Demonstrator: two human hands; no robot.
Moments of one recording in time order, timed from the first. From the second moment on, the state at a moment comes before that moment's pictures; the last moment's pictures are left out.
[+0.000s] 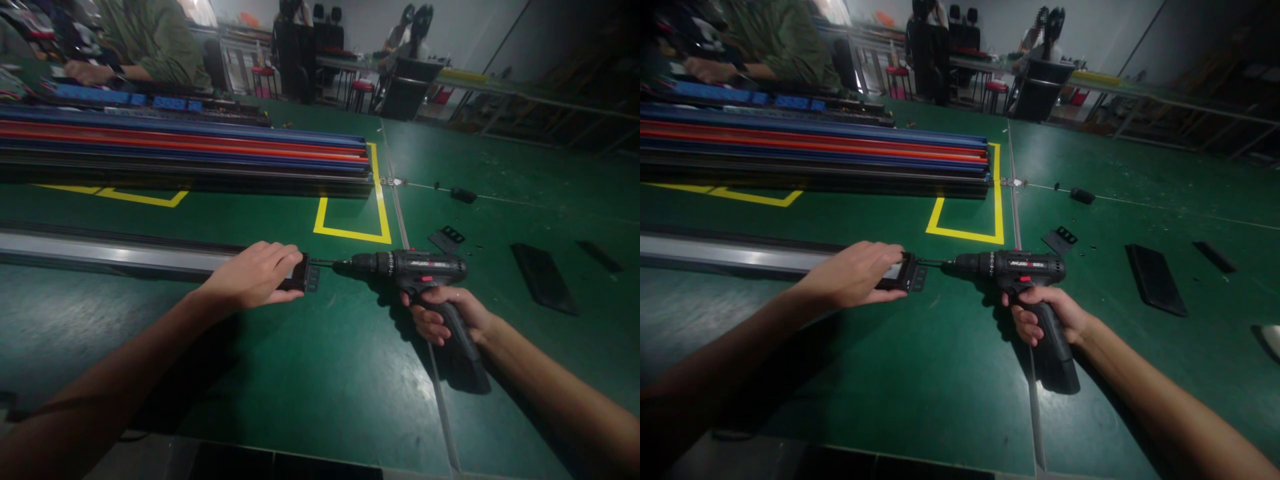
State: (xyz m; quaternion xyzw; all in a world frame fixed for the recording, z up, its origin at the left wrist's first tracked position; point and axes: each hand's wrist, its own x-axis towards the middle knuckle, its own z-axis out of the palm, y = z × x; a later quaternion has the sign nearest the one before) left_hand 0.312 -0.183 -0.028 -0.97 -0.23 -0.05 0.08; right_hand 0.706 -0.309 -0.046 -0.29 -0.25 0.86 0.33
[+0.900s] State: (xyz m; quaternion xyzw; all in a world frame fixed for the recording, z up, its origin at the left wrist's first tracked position) left_hand 0.314 -0.182 -0.026 -0.97 -0.23 -0.04 0.08; right_hand 0.707 -0.308 -0.045 -0.27 -0.22 0.88 0.32
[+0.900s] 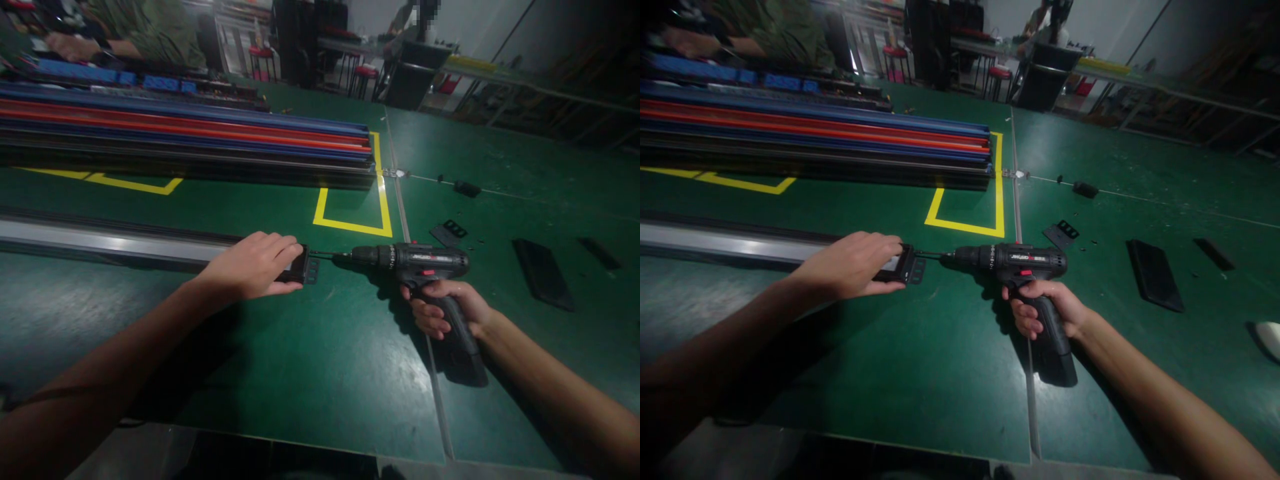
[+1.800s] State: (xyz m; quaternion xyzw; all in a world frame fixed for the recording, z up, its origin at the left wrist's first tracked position) left_hand 0.315 -0.183 -0.023 -0.97 -0.23 -0.01 0.08; right_hand 0.708 -0.308 -0.043 -0.29 -0.23 0.87 0.33
